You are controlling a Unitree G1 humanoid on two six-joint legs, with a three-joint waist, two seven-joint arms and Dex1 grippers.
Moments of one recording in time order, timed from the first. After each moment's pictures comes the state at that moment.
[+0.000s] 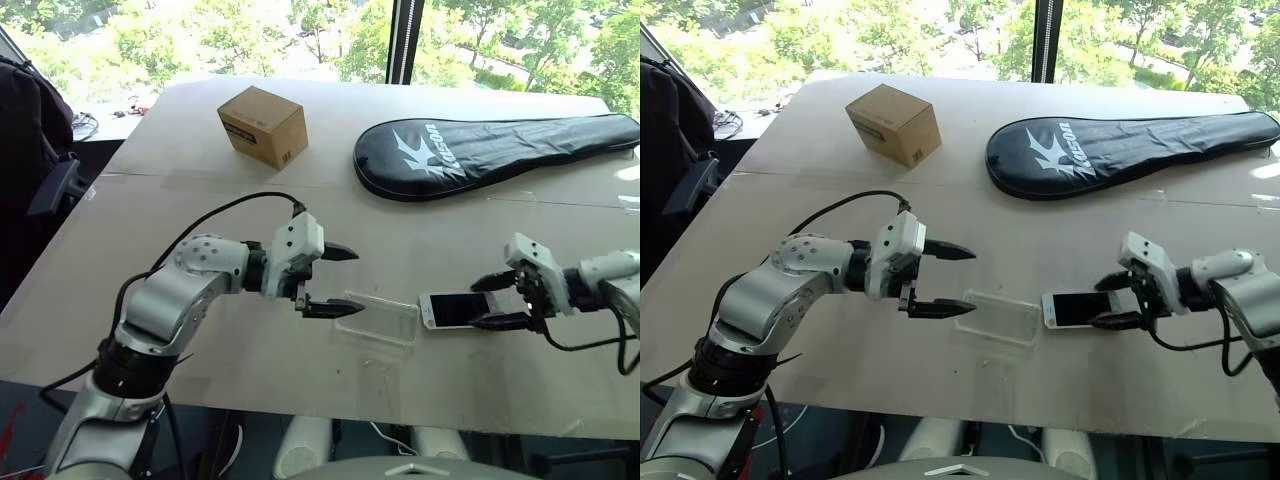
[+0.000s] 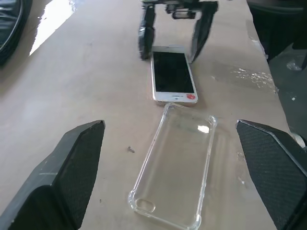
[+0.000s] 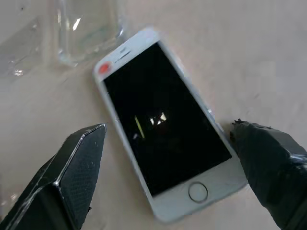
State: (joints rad) left arm -0.42 0.72 -0.17 -0.37 -0.47 0.62 -1.15; right arm -0.23 -1.01 0.09 -0.13 0.42 0.70 1.30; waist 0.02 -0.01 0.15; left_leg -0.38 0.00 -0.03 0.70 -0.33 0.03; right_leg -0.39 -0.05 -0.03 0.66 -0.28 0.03
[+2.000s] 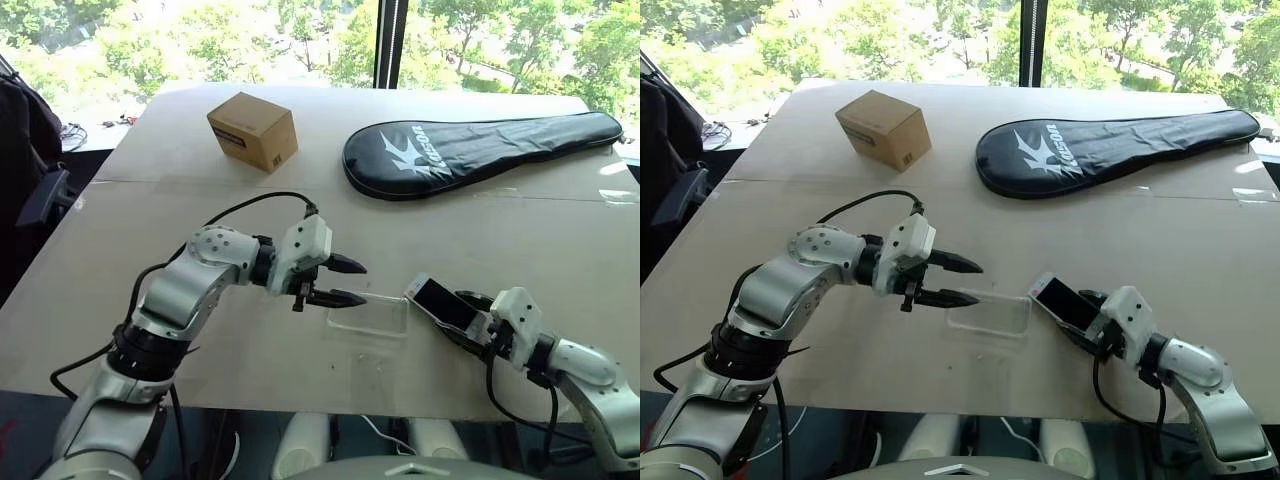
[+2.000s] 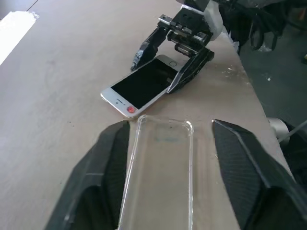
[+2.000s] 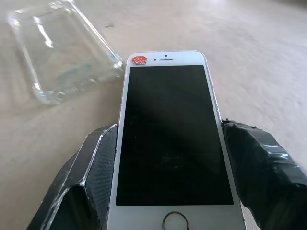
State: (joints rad) left arm -0.49 0.69 -0.24 -0.24 -0.43 0.49 -1.24; right arm 0.15 -0.59 0.00 -0.34 0.30 0.18 0.83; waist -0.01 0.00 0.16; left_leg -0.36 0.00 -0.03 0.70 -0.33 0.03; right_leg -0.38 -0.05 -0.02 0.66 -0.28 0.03
